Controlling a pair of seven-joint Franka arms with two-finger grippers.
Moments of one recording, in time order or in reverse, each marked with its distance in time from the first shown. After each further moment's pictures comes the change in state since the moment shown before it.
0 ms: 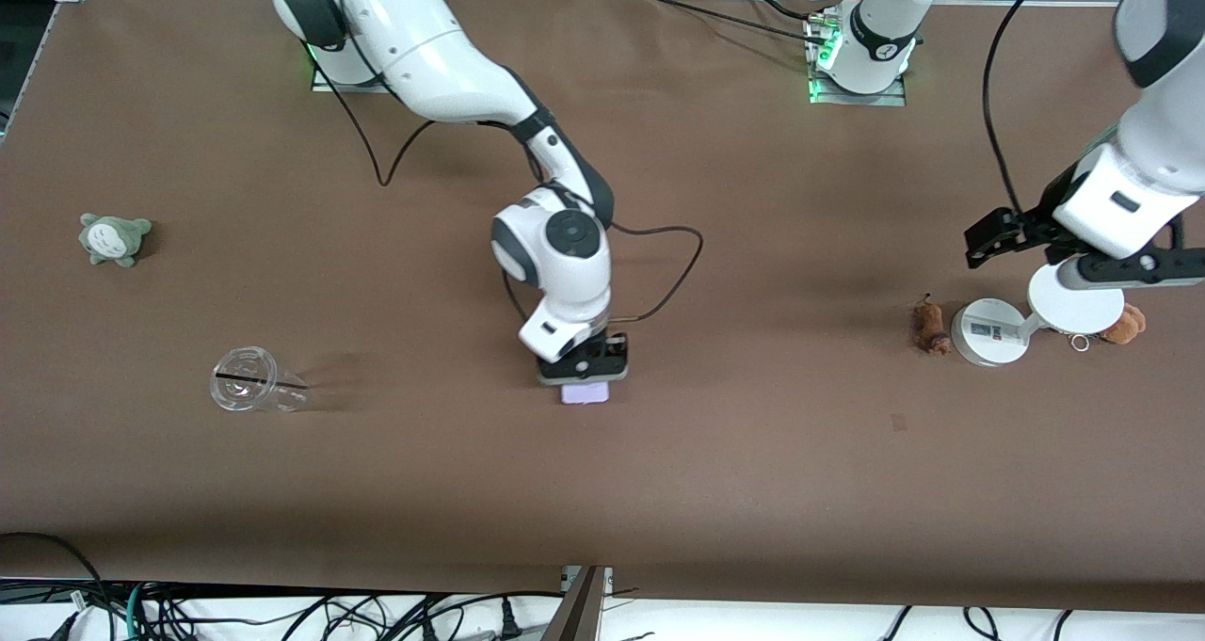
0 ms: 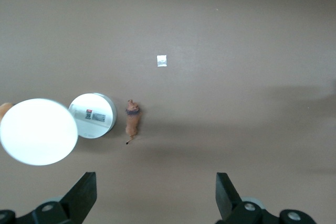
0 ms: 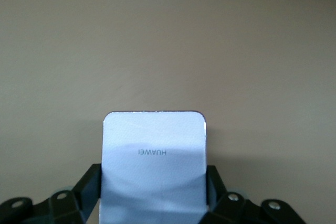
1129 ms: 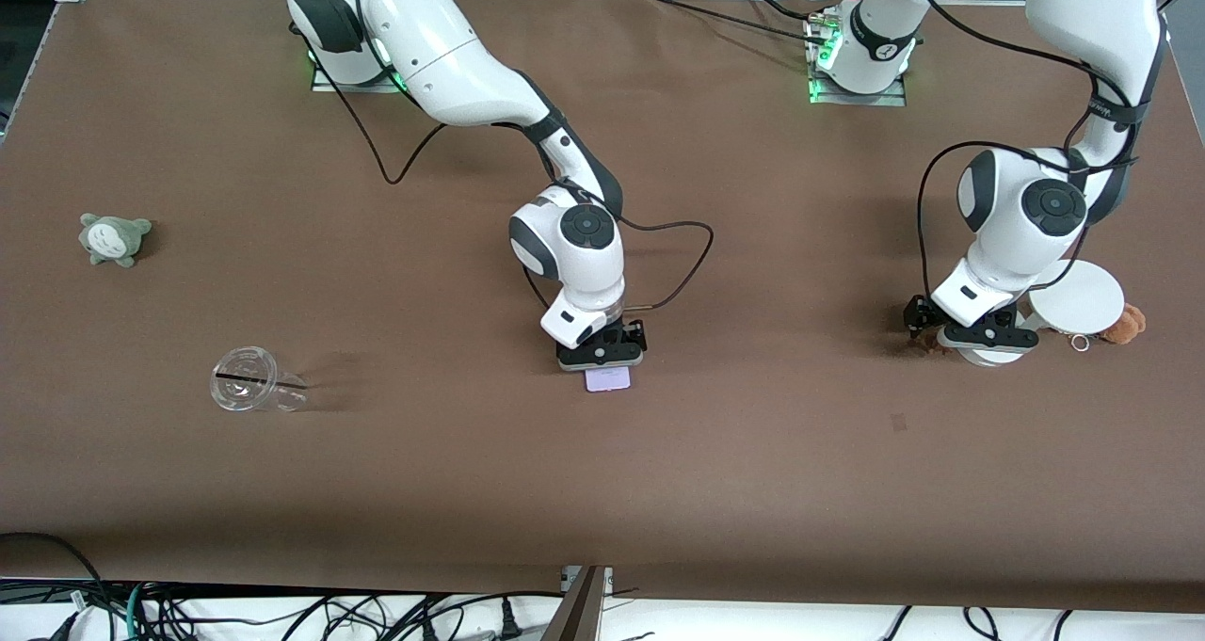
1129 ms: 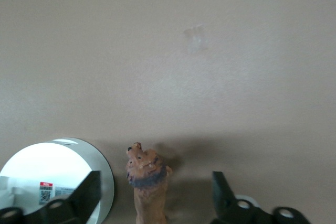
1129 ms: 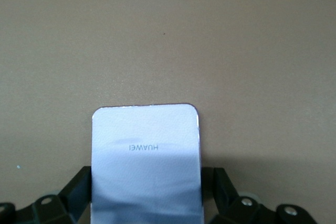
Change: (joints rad) left arm -0.022 0.229 0.127 -0.602 0.097 0.965 0.191; right arm 0.084 0.084 0.029 -0.038 -0.050 0.155 0.161
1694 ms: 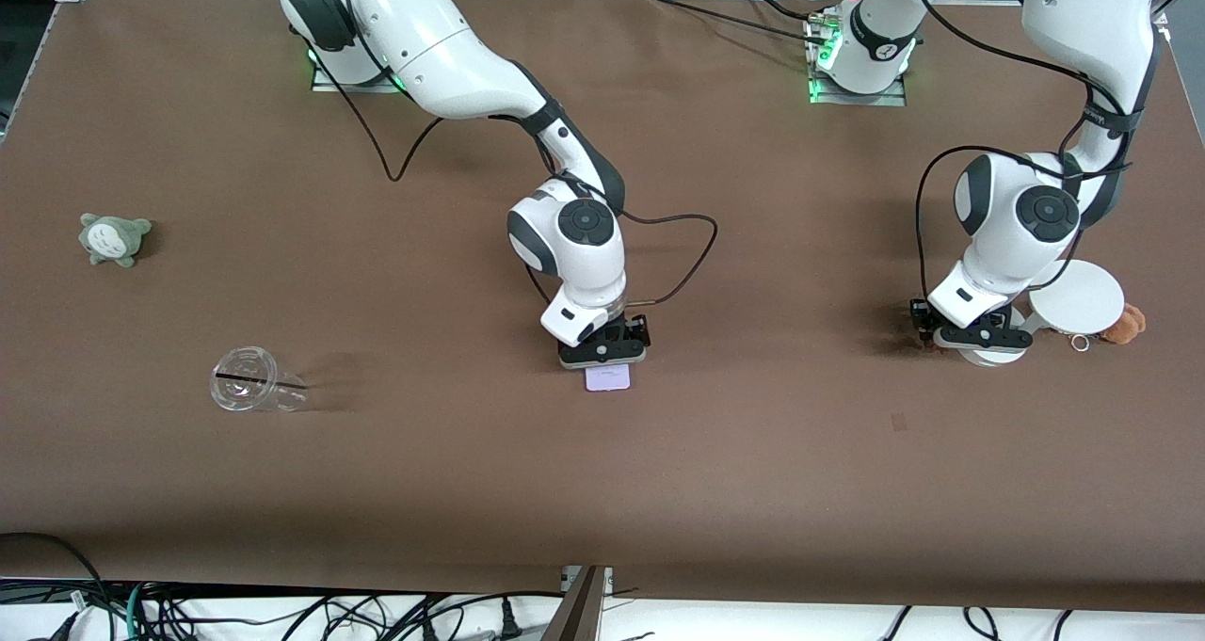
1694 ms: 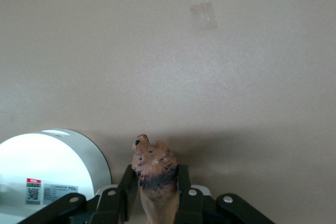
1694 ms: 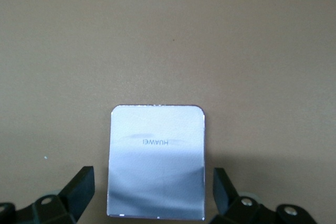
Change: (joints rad) left arm -0.002 0.057 0.025 -0.038 0.000 0.088 0.012; right arm -0.022 -0.032 0.038 -0.001 0.000 -0.037 -0.026
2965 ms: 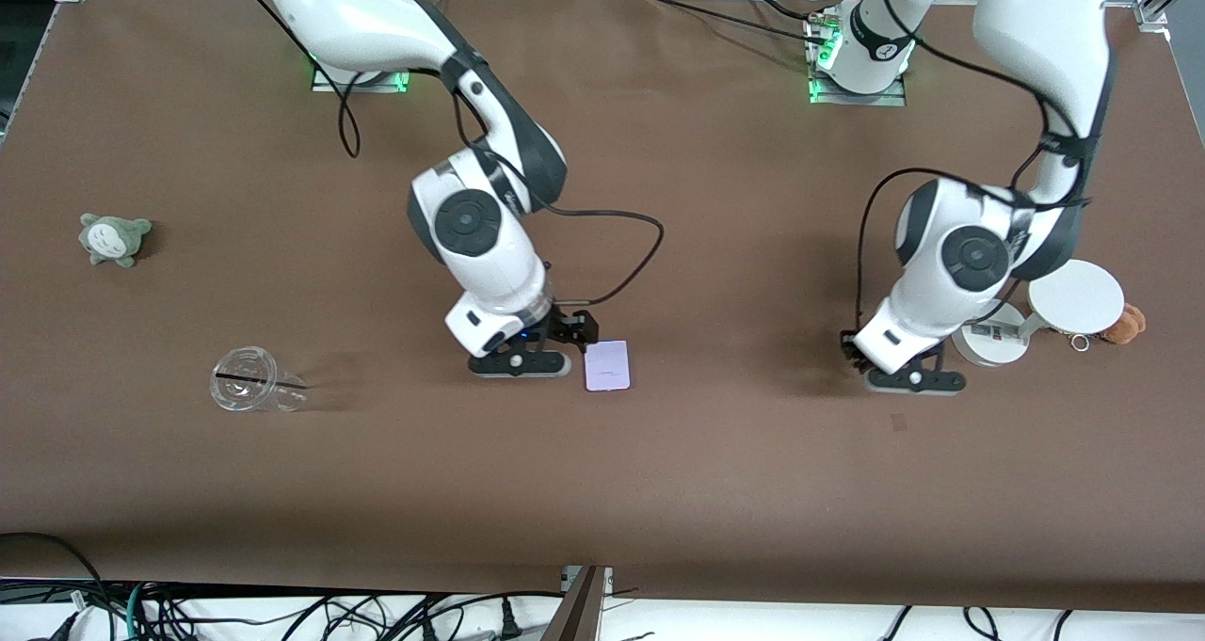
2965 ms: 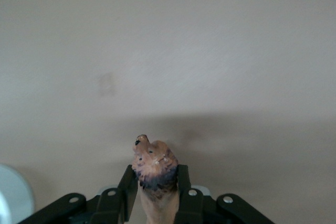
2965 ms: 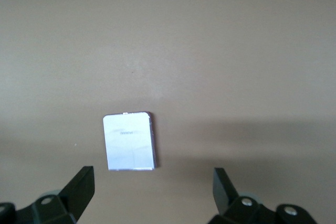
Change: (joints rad) left arm -0.104 0.052 -0.095 0.316 0.000 -0.353 -0.212; right arm -0.177 -0.247 0.100 -0.083 0.132 -0.214 -0.110
